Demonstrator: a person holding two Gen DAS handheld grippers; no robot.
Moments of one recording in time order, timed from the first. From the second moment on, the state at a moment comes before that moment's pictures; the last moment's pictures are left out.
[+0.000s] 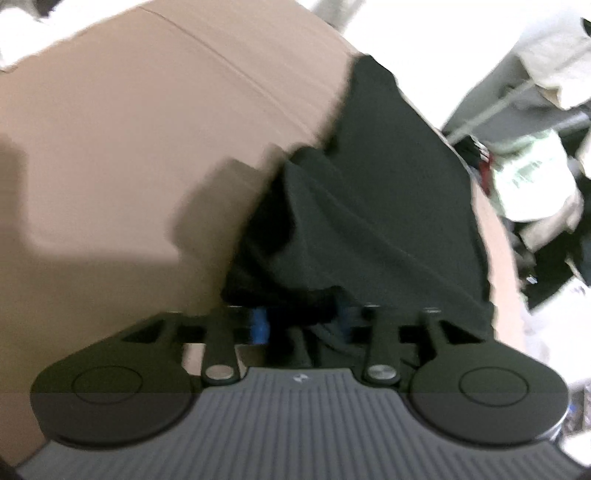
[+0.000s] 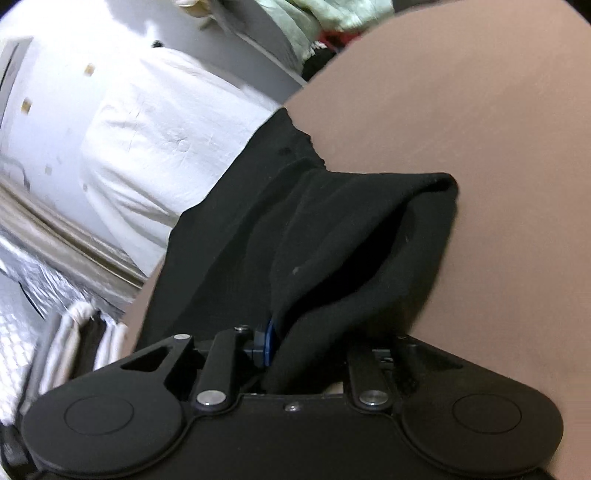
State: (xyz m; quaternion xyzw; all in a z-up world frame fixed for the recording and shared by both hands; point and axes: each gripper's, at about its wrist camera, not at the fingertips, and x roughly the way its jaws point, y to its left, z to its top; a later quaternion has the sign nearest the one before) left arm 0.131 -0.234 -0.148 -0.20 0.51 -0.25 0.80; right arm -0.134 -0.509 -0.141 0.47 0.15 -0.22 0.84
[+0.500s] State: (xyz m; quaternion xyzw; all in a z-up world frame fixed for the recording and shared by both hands) left arm 0.139 -0.270 -0.166 -0.20 0.52 -0.31 0.77; right arm -0.104 -0.527 -0.135 0.48 0.16 -0.19 0.84
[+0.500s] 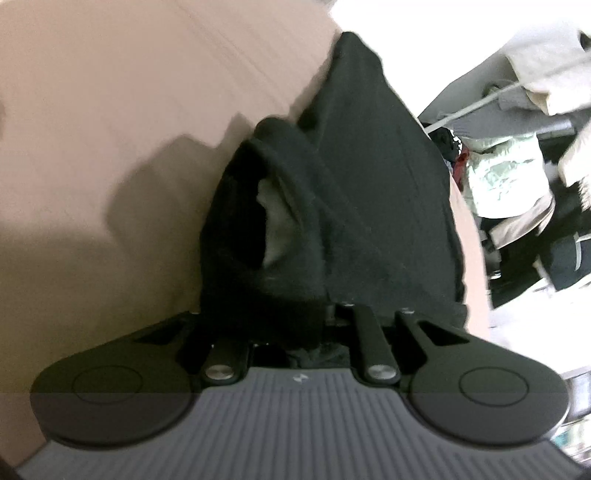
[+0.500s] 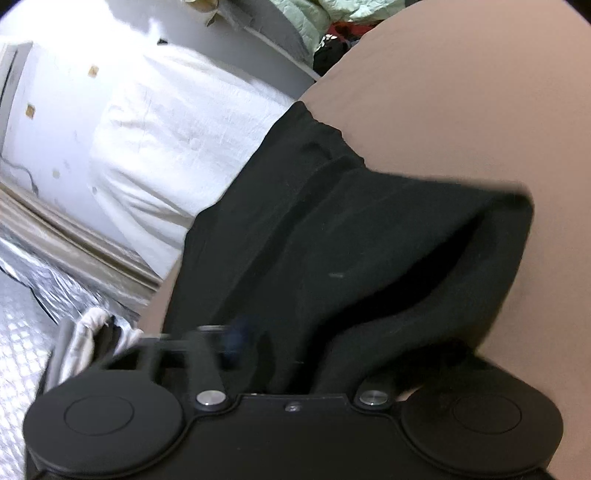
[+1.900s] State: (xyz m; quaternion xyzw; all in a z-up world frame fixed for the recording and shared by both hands) left arm -0.039 -0.219 -0.069 -0.02 0.47 -0.37 0.80; right arm -0.240 -0.440 -0.043 0.35 0.19 -0.13 0.91
